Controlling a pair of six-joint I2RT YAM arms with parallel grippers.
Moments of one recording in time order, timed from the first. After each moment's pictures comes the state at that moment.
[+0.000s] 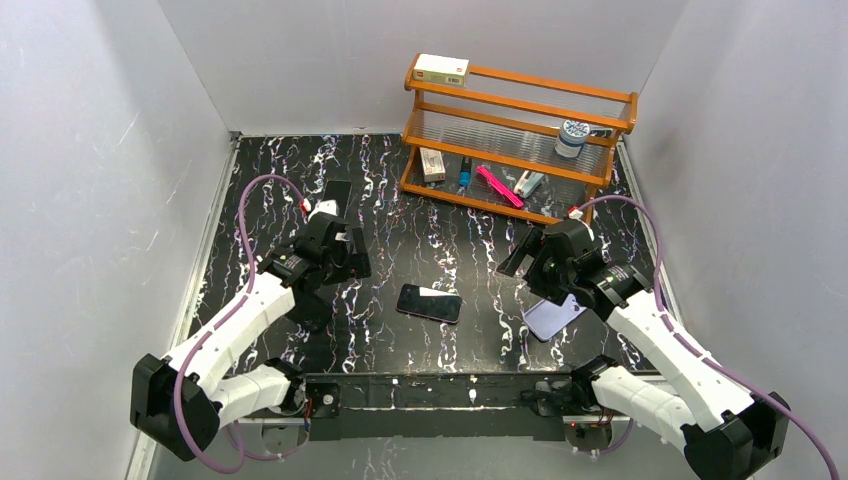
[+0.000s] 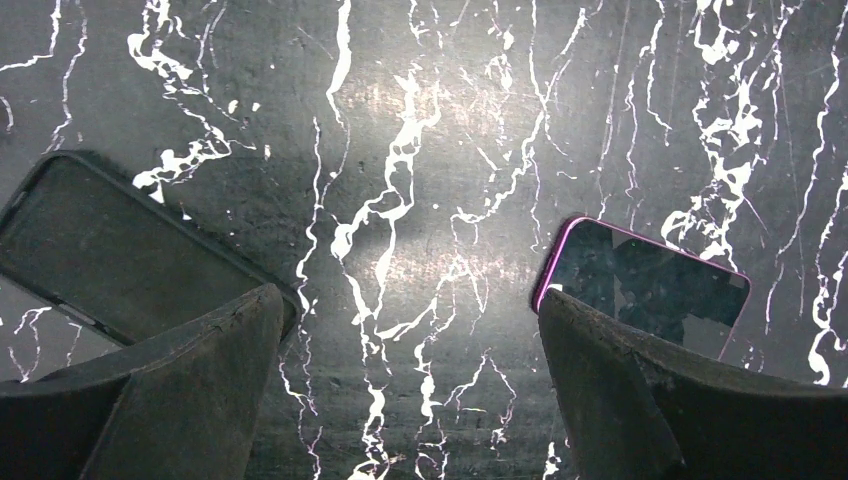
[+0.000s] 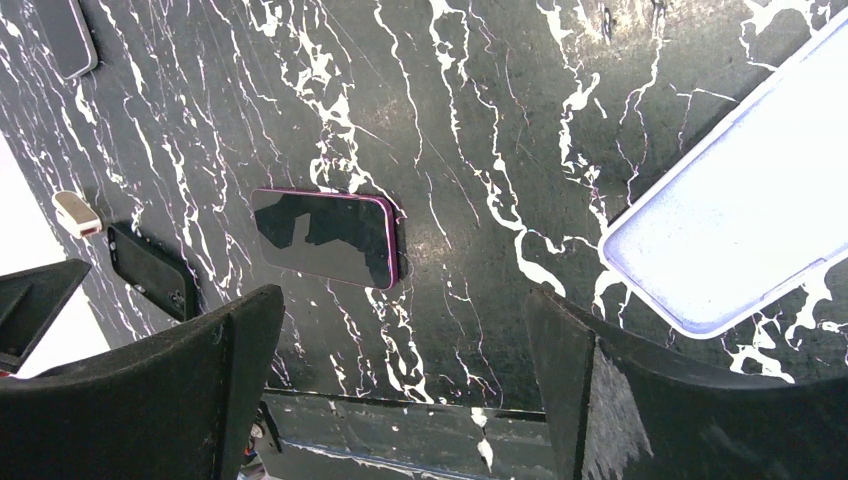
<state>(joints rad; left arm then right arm) -0.50 1.08 0.84 -0.70 -0.26 -0.56 0.54 0.89 0.80 -0.77 0.06 0.97</state>
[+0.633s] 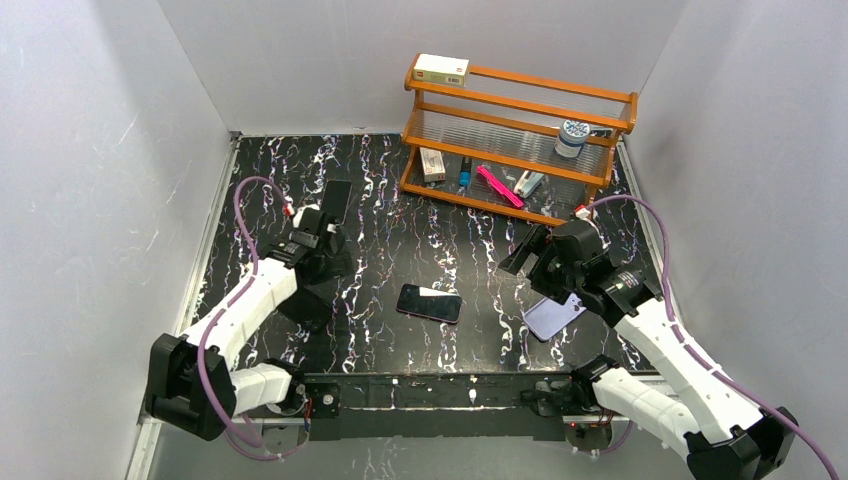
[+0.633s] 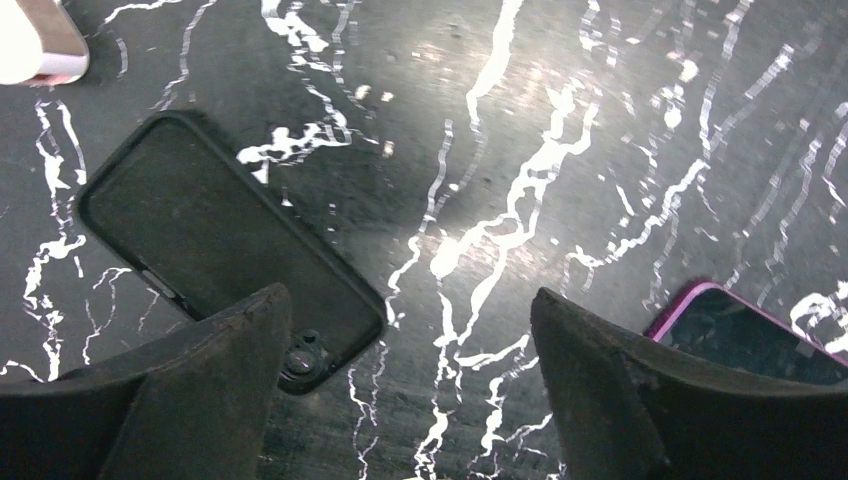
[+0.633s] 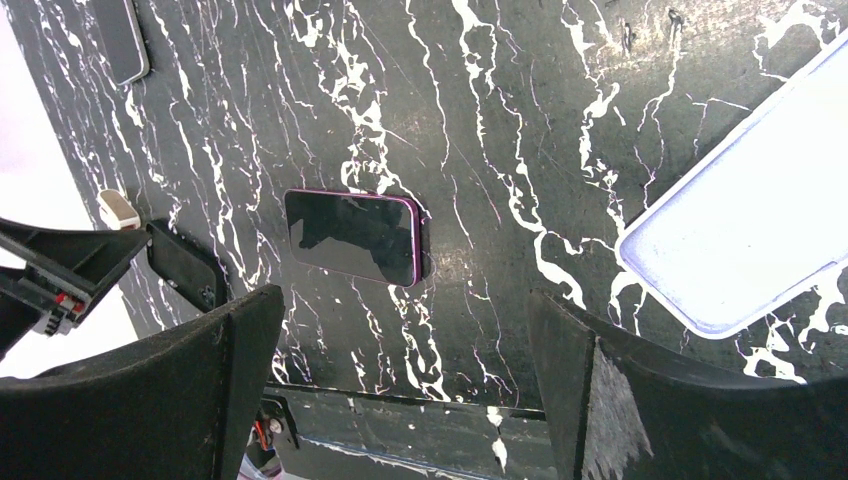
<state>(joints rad) -0.35 1.19 0.83 -0.72 -0.28 -0.56 0.54 0.83 0.82 -0.78 0.05 0.97</state>
